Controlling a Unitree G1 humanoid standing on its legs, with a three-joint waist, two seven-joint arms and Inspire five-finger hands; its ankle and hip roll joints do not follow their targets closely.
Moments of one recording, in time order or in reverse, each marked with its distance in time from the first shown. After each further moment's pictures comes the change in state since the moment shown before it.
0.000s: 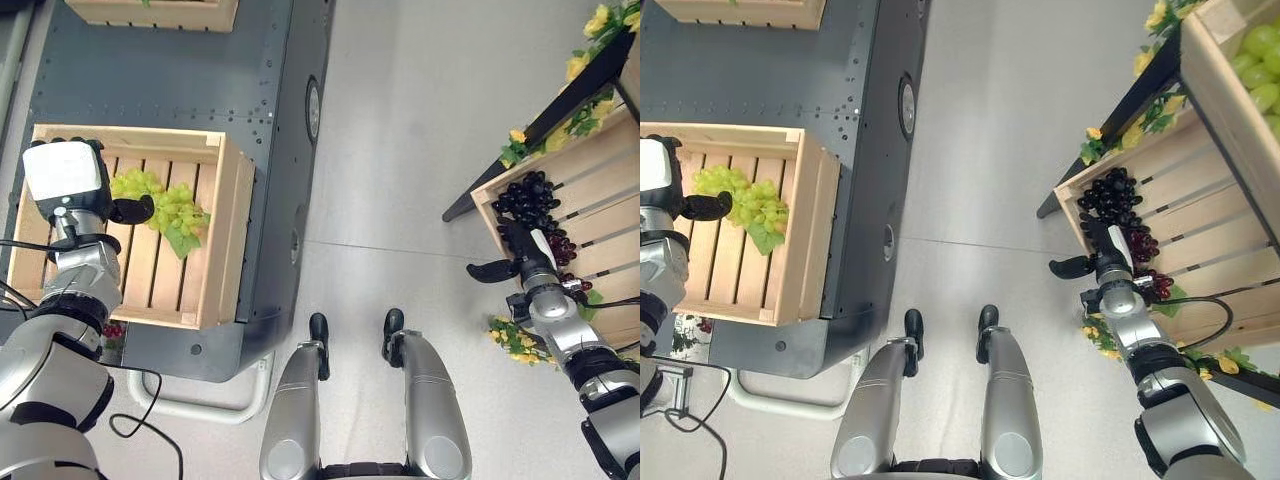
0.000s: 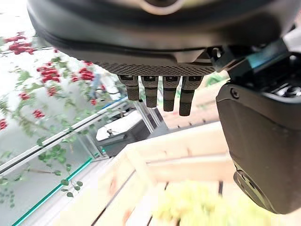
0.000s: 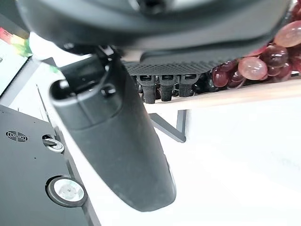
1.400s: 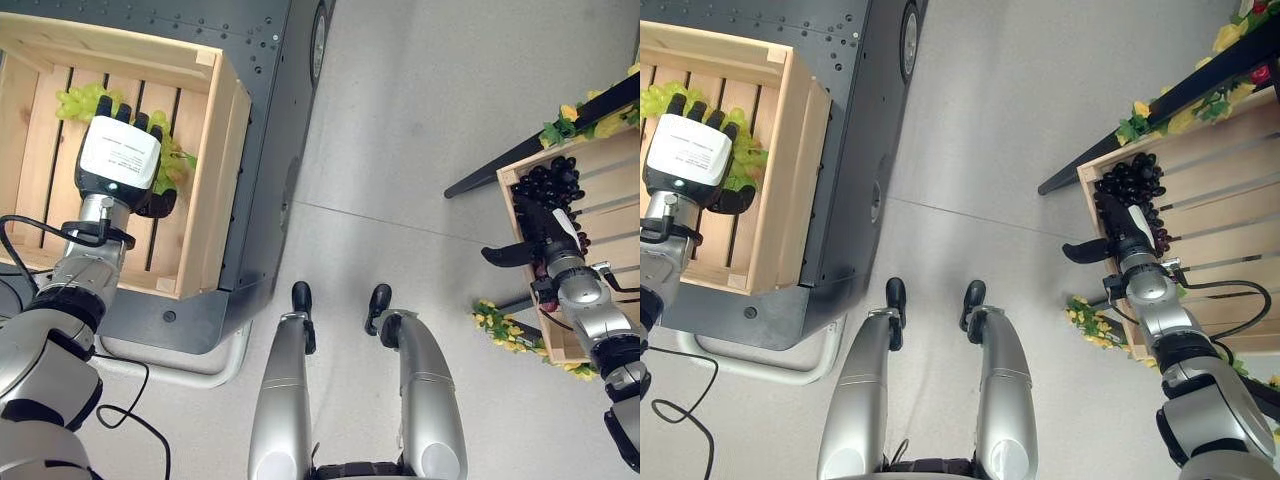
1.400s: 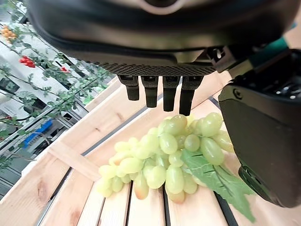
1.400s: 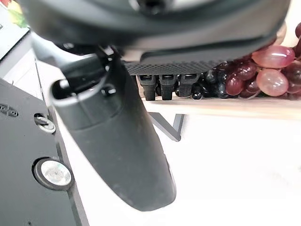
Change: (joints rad) left arm -0.044 0.047 -0.108 -0.081 0.394 -0.005 0.066; right arm -0.038 -0.102 0.022 0.003 0.120 -0.056 0.111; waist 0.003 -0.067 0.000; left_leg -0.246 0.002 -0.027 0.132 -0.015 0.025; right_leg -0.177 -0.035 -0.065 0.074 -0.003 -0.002
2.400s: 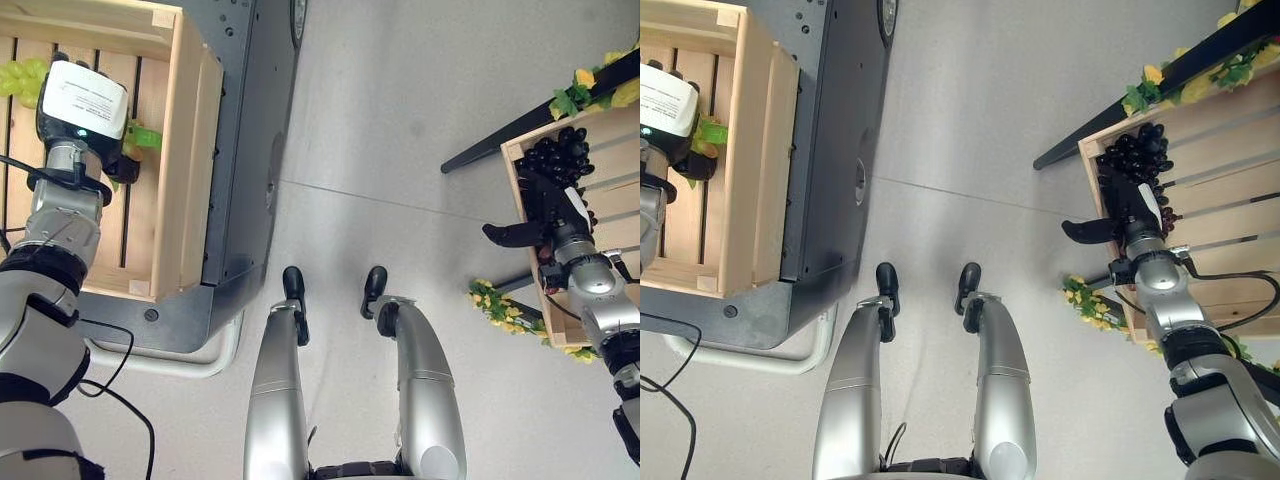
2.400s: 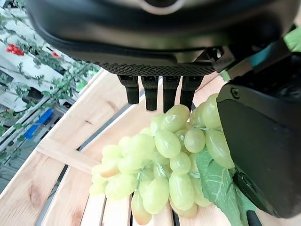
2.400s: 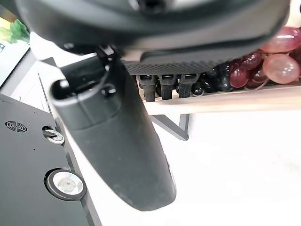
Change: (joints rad) left arm -0.205 0.042 -0.105 0.031 -0.009 0.024 -0.261; right arm -0.005 -0.033 -0.031 -0.072 0.086 -0.056 0.016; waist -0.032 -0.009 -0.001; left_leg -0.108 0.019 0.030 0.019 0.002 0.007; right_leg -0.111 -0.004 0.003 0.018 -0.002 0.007
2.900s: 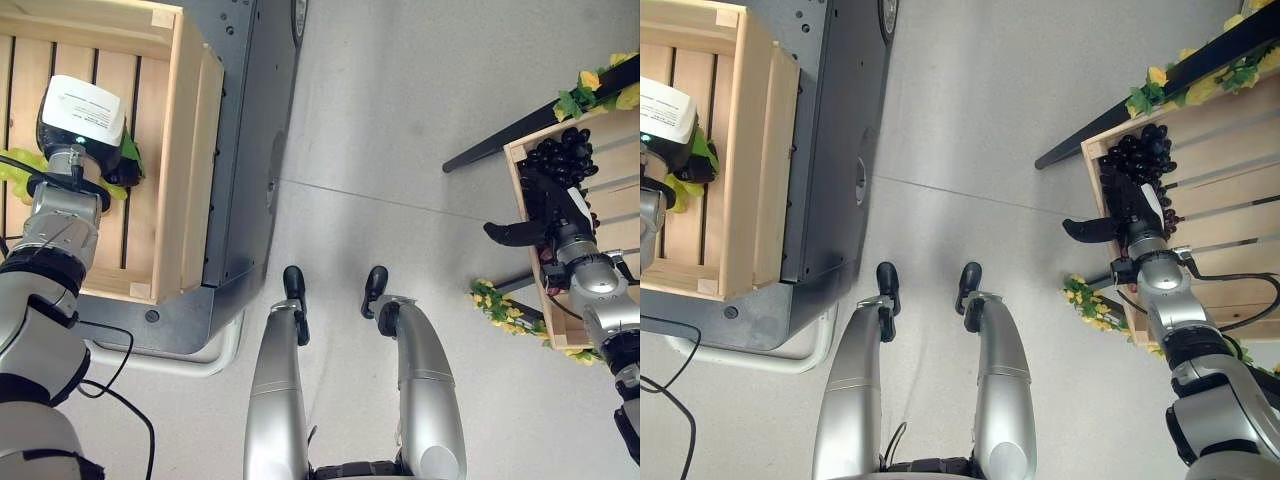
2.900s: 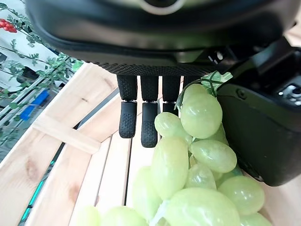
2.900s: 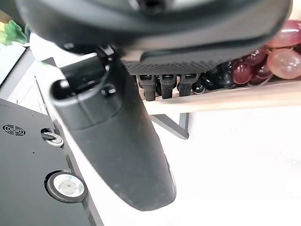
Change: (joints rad) left arm 0.019 0.000 -0.008 0.032 -0.071 -0.065 0.041; right arm 0.004 -0.005 -0.001 0.006 0.034 0.001 0.010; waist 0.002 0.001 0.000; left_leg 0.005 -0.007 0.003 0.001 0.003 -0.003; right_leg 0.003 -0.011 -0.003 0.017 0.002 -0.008
